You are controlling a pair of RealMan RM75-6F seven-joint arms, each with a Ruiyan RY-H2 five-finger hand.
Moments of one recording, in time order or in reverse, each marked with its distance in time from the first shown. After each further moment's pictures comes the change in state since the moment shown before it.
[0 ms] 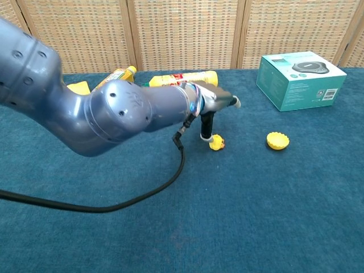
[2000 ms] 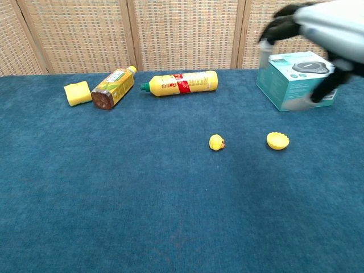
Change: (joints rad) left arm 1.069 0.809 0.364 -0.864 0.829 0.819 -0.566; right arm 0.374 -0.266 0.165 -0.492 -0.123 -0.078 -0.969
